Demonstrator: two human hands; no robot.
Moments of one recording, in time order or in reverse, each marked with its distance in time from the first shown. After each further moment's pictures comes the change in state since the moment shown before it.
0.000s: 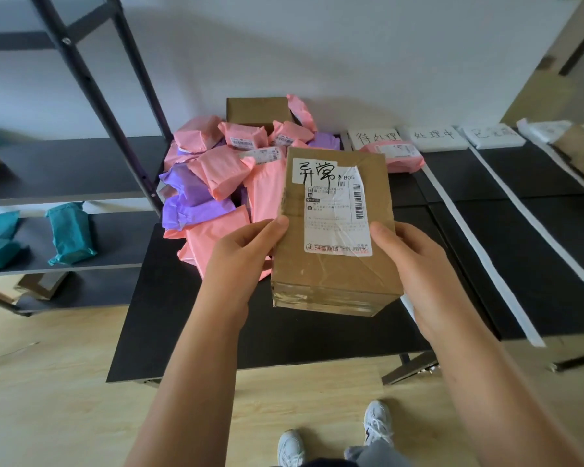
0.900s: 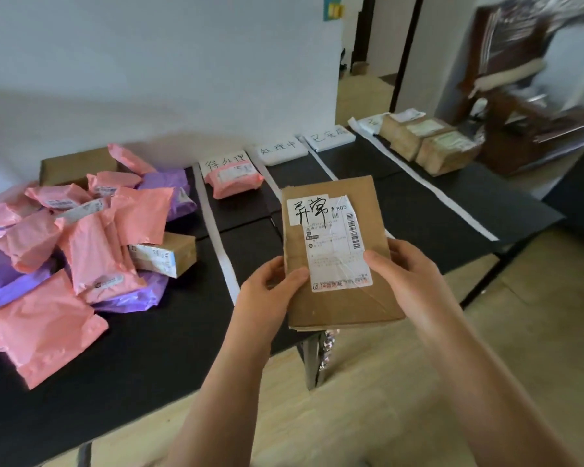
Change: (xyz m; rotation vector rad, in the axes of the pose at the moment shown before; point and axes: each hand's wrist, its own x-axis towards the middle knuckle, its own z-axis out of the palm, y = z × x) left_hand -0.065 -0.042 0.349 0.179 -0.291 -0.096; right_hand -0.046 0.051 -0.331 -0.067 0.320 0.104
